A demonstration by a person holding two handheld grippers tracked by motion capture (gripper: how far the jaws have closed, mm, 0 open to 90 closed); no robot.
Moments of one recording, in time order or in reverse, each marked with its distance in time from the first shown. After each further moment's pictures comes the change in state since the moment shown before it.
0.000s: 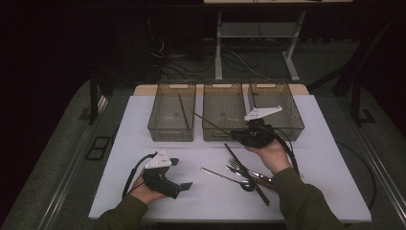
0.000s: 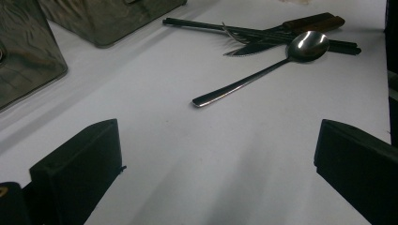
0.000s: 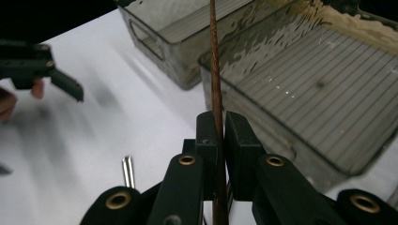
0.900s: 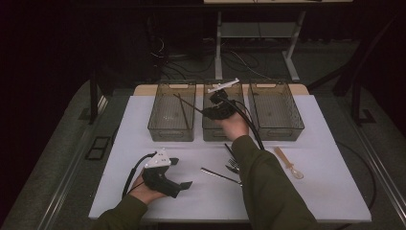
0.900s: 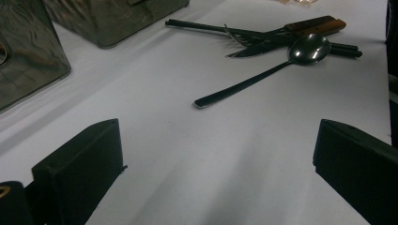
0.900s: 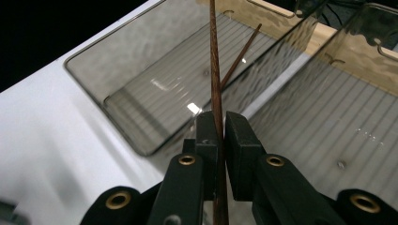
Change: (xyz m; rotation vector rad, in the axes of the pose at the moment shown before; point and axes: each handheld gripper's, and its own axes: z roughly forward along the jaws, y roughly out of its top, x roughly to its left) left arm 0.001 0.000 0.000 -0.005 -0.001 -0.009; right arm -0.001 0.088 0.091 0.067 -0.062 0.071
